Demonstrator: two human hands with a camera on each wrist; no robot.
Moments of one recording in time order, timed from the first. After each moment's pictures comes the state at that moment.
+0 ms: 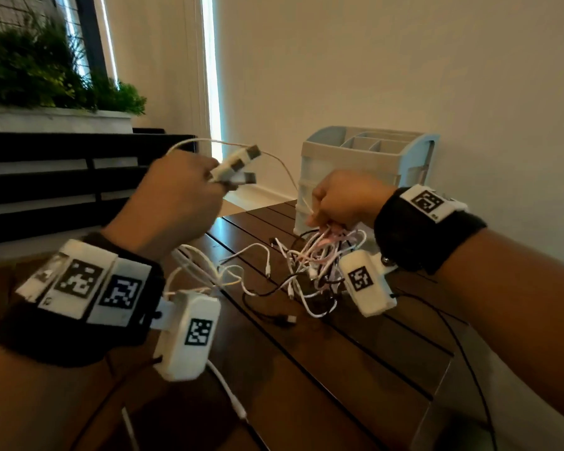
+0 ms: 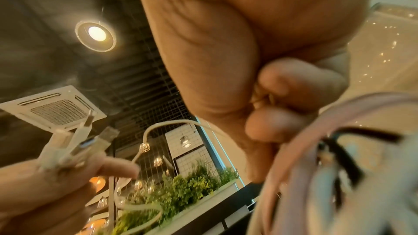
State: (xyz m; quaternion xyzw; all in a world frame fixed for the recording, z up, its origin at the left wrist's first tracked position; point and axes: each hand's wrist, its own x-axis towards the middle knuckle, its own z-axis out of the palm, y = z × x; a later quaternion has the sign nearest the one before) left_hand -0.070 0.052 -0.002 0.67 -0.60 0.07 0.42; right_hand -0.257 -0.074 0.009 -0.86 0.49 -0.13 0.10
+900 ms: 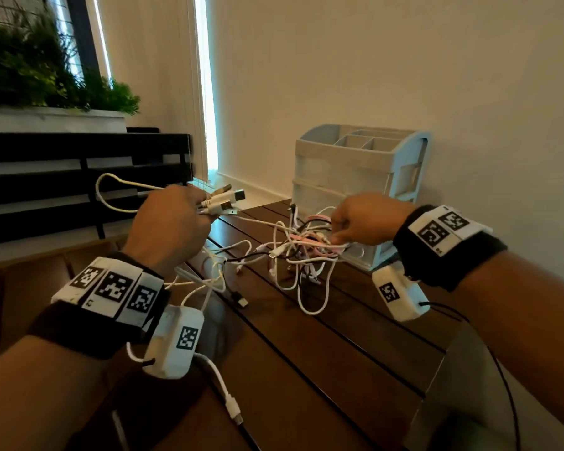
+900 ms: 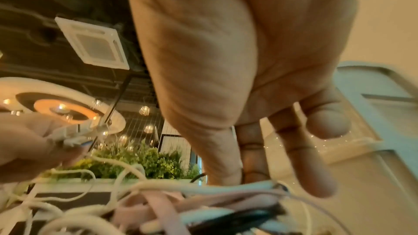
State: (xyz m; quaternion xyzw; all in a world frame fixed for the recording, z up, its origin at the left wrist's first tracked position) left_hand -0.051 0.024 -0.042 0.71 -0.60 0.12 0.36; right_hand -0.296 -0.091 -0.010 -0.89 0.44 0.01 -0.07
